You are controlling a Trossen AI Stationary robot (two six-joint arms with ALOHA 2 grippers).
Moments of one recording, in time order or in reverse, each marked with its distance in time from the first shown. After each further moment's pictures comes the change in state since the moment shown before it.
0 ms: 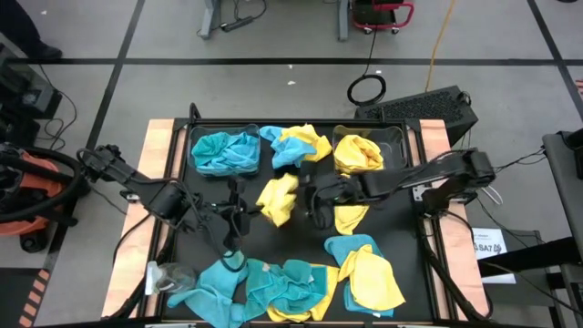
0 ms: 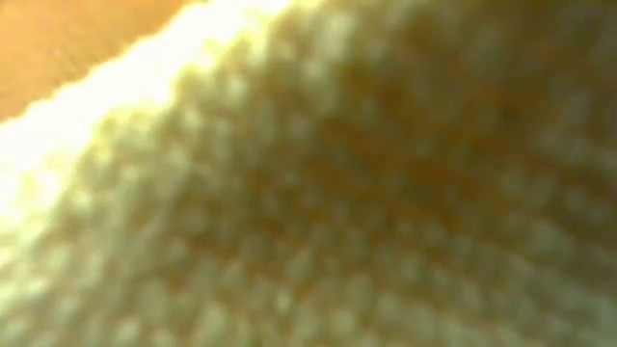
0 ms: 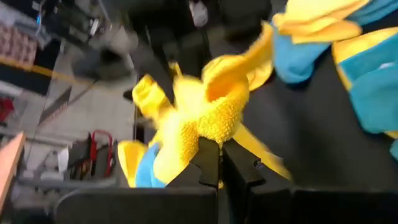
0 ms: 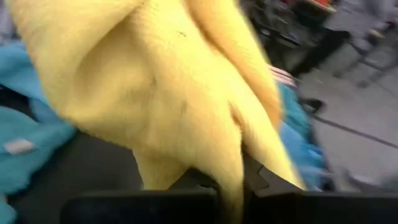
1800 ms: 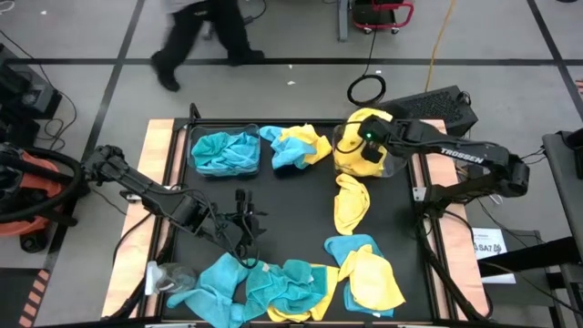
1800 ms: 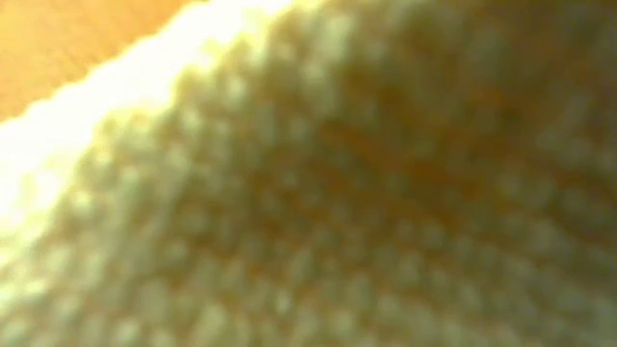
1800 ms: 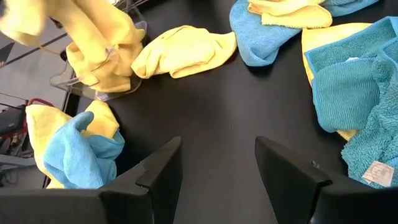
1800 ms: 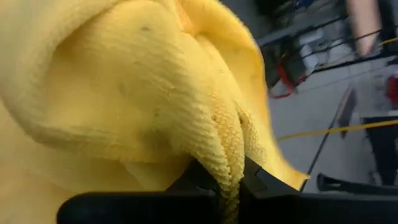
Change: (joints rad) left arm 0.032 0.001 -0.293 0.258 0.136 -0.213; right arm -0.569 -0.350 -0.182 -0.800 0.437 0.132
